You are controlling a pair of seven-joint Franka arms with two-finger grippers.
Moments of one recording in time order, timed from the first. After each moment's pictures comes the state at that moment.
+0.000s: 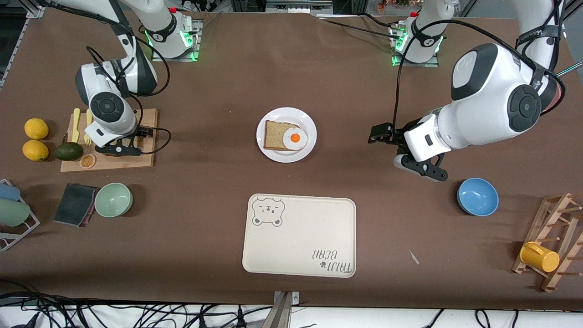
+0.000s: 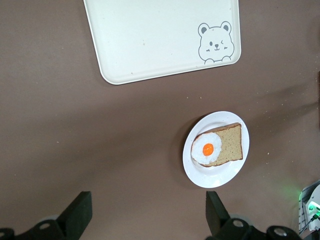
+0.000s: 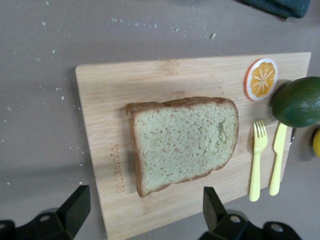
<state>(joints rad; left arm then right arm) -0.08 0.33 -0.24 -1.52 -0.33 1.76 0.00 0.22 0.18 -0.14 -2.30 -0.43 2.20 0.39</state>
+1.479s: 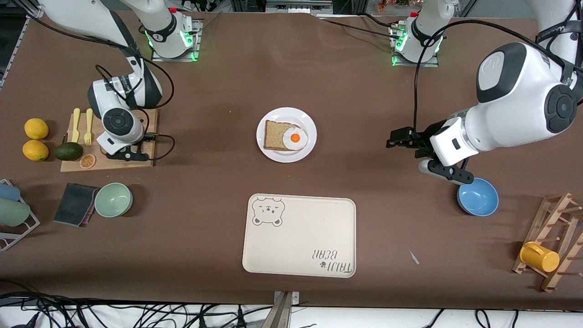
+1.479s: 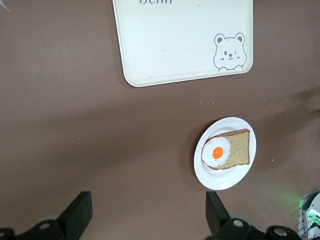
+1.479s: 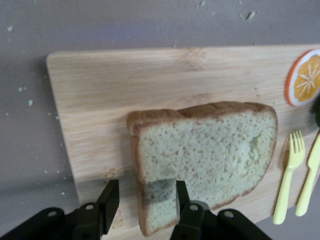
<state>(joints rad) -0.01 0.31 -0.23 -1.52 -0.33 1.73 0.00 0.22 0.33 -0.17 -2.29 -0.45 2.30 0.39</state>
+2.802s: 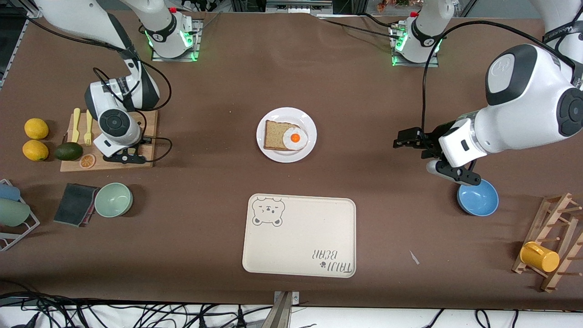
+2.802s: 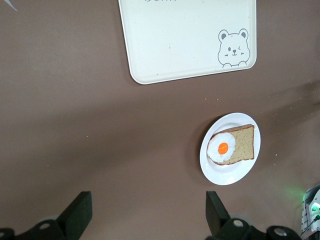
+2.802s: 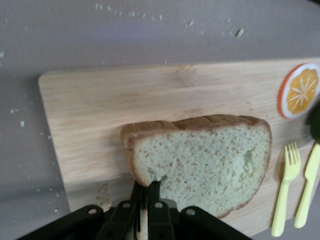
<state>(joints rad) 0.02 0.31 -0.23 -1.52 -0.33 1.71 0.06 0.20 0.34 -0.17 -2.26 -0.45 2.32 0.39</state>
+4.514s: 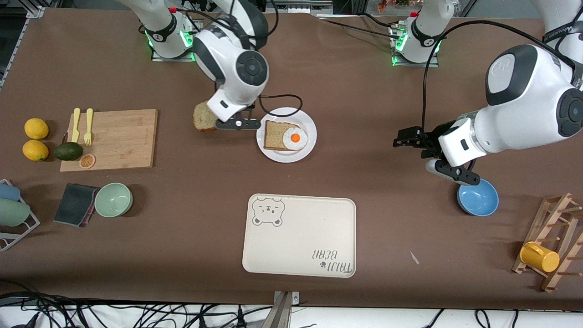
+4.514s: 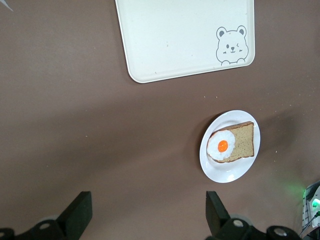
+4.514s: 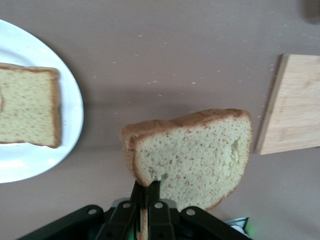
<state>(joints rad) 0.02 0.31 -0.24 -1.53 -0.33 1.71 0.06 0.51 0.41 0.28 -1.65 -0.20 1.63 0.77</state>
